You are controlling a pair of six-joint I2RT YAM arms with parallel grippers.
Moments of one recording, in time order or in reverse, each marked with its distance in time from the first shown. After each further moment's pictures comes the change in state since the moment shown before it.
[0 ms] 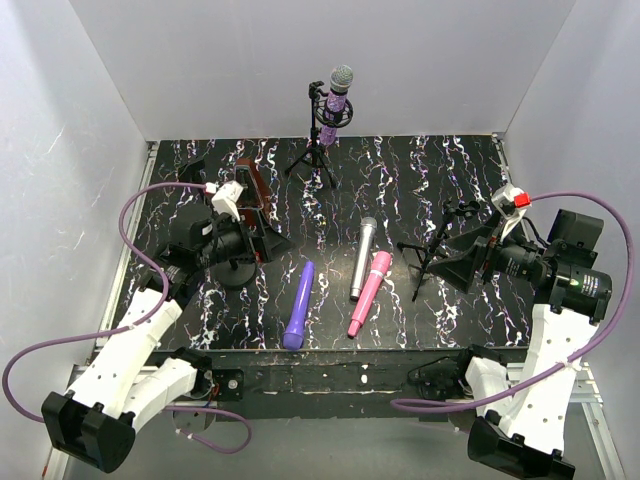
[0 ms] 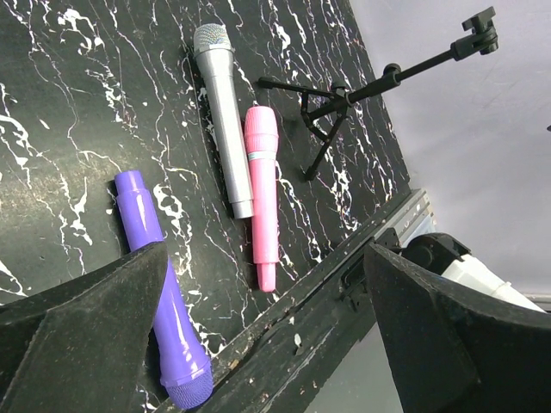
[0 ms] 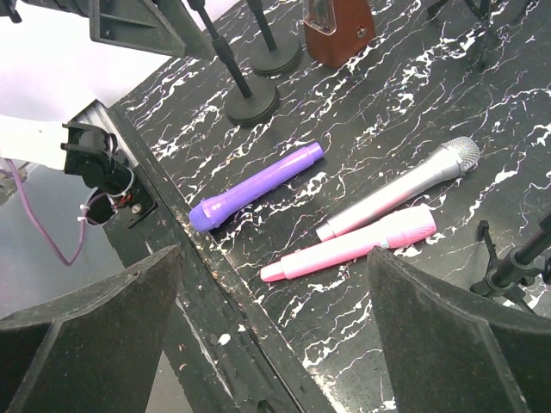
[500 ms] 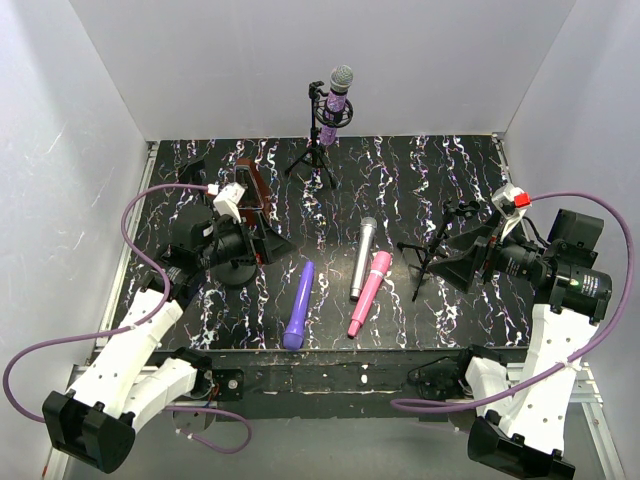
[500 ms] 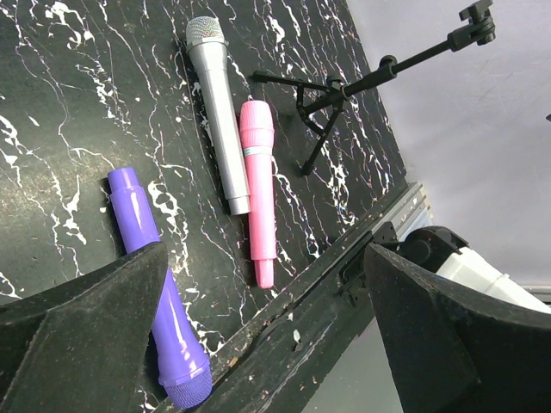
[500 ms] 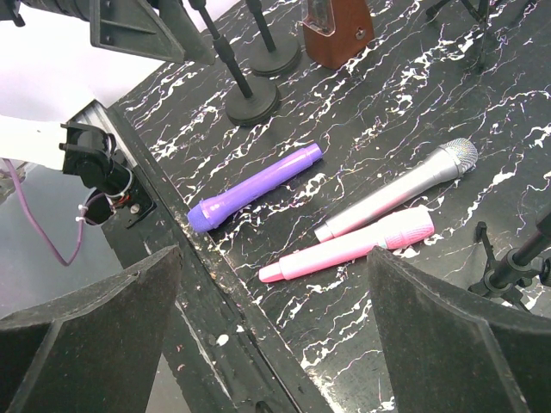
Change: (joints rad) left arm 0.000 -0.002 -0.020 0.024 0.023 -0.002; right arm 0.000 0.001 -0.001 0.006 0.000 0.001
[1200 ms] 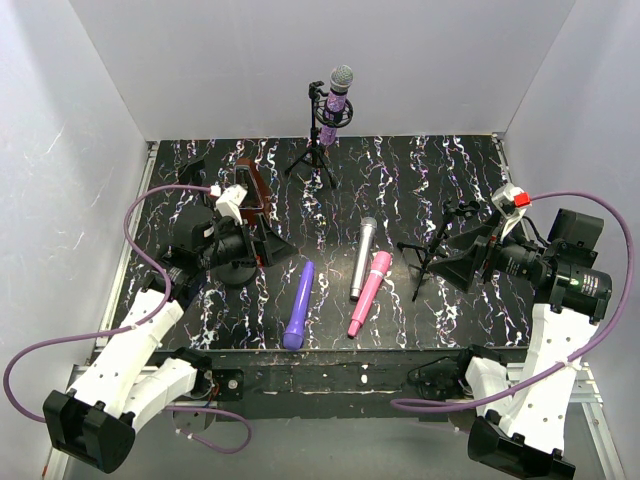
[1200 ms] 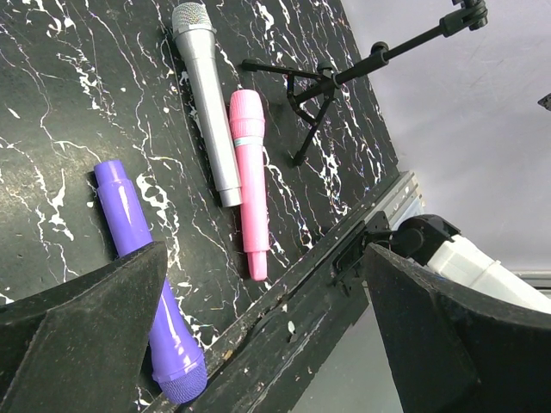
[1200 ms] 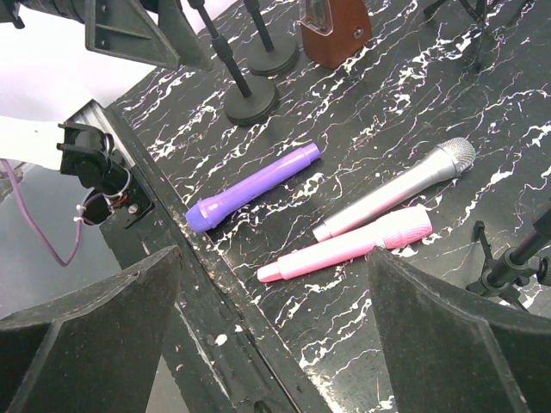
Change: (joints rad) left arm 0.000 0.001 -0.013 0.008 0.037 -0.003; right arm 0.000 0.002 0.000 0.003 0.004 0.000
